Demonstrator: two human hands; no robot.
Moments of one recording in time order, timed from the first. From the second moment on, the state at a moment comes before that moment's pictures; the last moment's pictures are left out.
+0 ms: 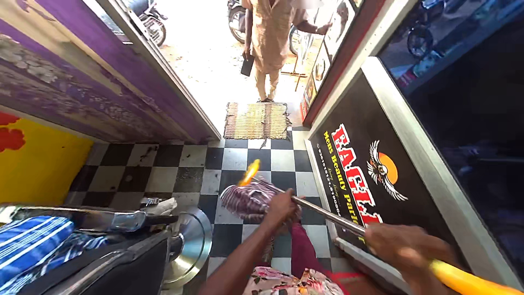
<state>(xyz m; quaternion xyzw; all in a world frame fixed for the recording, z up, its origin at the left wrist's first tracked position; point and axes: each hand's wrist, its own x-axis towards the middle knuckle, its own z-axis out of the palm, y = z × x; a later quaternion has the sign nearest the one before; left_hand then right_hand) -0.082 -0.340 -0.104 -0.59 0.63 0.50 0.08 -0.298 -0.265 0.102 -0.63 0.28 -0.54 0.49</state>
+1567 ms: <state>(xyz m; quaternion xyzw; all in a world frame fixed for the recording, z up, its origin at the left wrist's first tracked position) 0.259 -0.519 -0.078 -0.83 -0.05 0.34 -0.44 0.253 -0.760 0.124 -0.59 -0.23 0.03 0.77</state>
